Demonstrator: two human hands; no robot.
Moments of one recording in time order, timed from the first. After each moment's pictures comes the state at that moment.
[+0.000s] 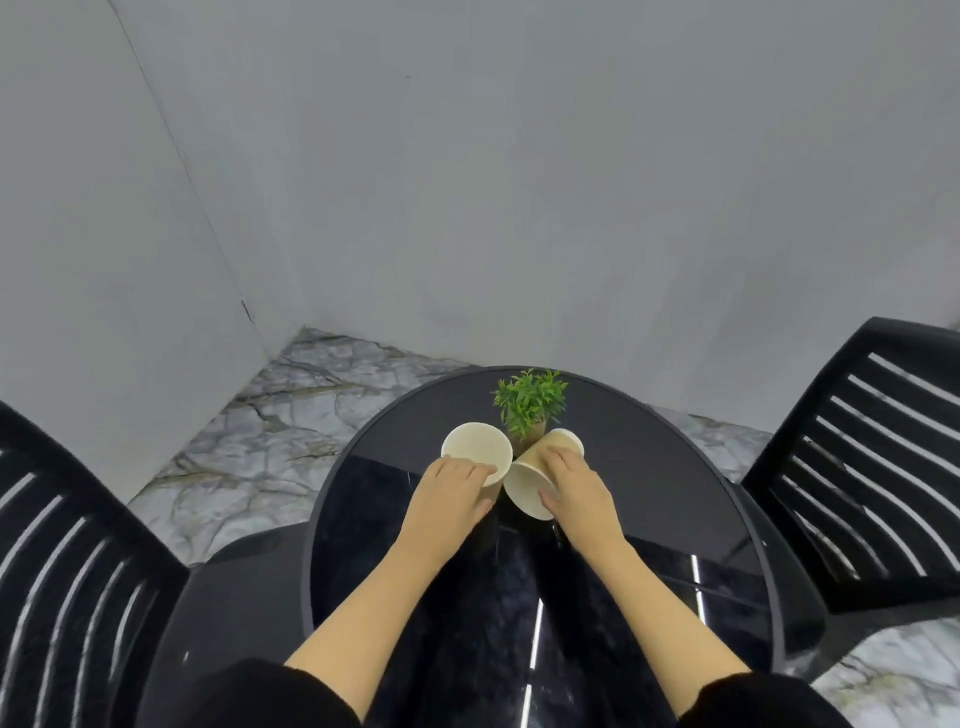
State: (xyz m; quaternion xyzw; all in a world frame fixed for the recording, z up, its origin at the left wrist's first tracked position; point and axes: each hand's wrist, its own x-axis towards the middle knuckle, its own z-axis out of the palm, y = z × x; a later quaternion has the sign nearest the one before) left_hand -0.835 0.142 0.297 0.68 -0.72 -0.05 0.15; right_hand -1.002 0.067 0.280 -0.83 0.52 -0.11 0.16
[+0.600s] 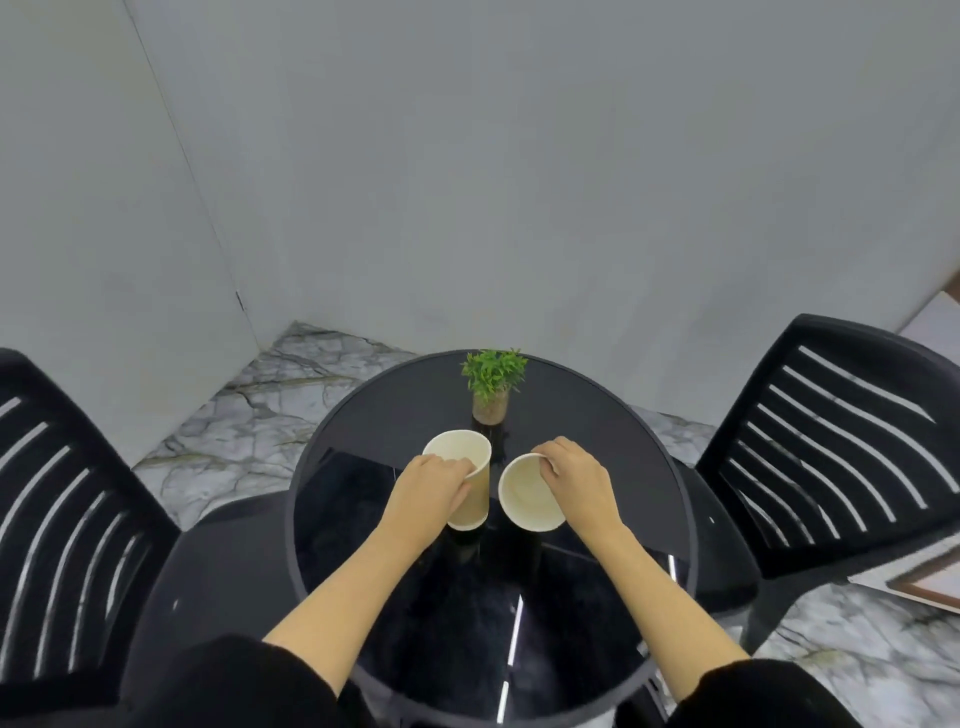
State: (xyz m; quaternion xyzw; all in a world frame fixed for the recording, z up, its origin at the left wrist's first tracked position) left_hand -0.888 0.203 0.325 0.70 -0.71 -0.01 0.12; right_hand -1.066 0.120 0.315 -0.83 0.50 -0.20 0.13
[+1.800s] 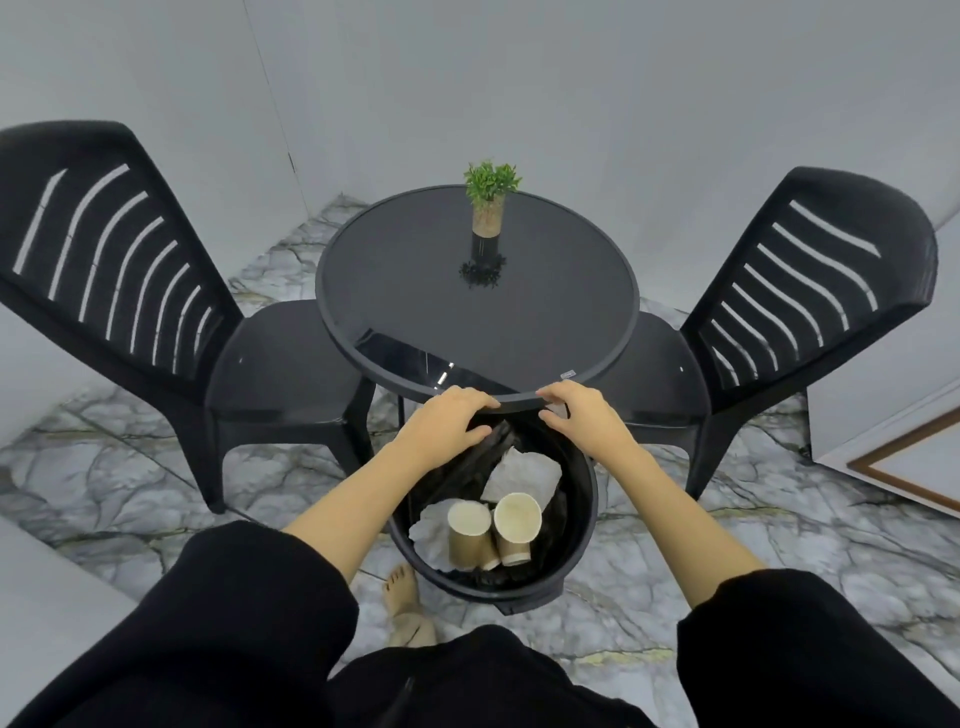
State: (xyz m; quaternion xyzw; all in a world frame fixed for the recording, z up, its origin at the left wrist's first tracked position) left_hand -1.076 0.424 0.296 0.71 -0.65 -0.20 0.16; right_hand -1.252 0.312 0.283 -0.86 0.43 -0.07 0.28
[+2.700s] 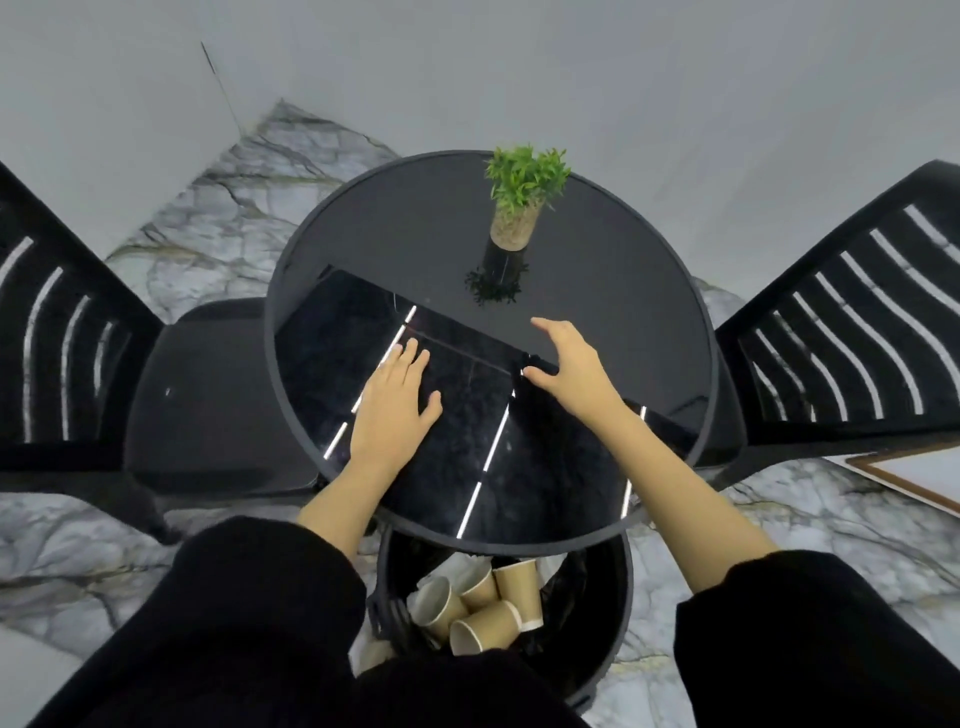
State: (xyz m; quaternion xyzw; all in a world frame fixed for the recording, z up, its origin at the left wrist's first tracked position) left_hand -0.896 0.262 0.203 0.81 -0.55 -0.15 0.17; right_hand -1.072 0.131 0.260 -0.82 0.46 -0.07 0.33
